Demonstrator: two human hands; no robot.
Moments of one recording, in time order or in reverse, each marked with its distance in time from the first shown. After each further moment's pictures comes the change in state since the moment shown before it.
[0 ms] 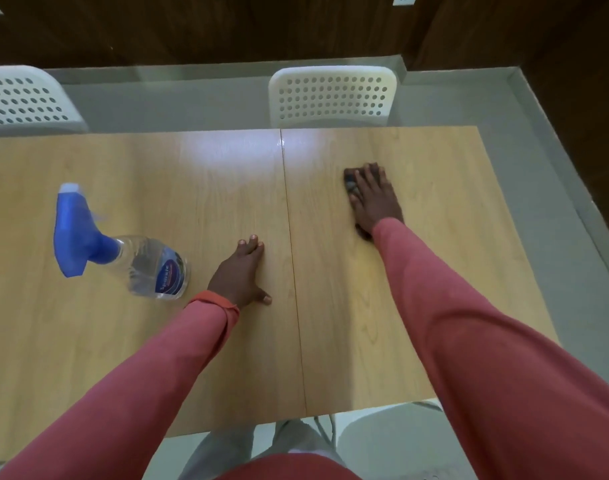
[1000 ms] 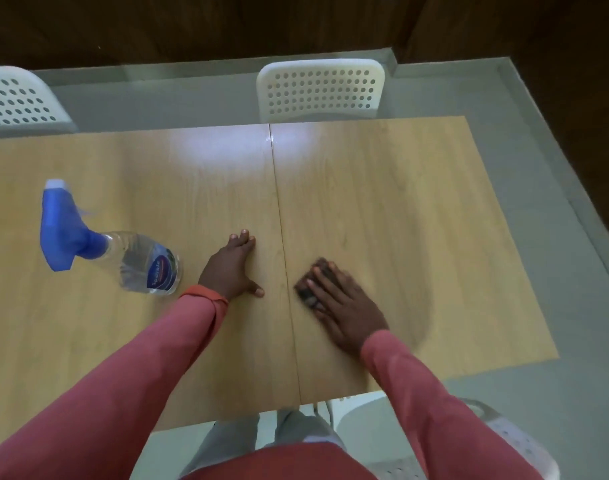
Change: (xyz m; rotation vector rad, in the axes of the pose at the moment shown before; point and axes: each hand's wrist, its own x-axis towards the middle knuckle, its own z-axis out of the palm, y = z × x) left_hand 0.001 -0.002 -0.001 -0.027 0.040 0.014; right_hand -0.209 -0.035 0.071 0.096 0.008 -0.475
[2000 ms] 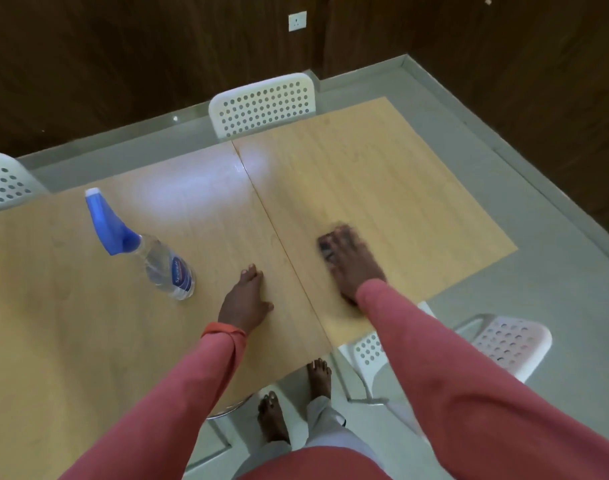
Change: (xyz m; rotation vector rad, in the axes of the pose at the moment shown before) left_hand -0.080 -0.023 0.050 0.031 -0.006 0.162; right_hand -0.012 -0.037 0.008 0.009 0.017 0.628
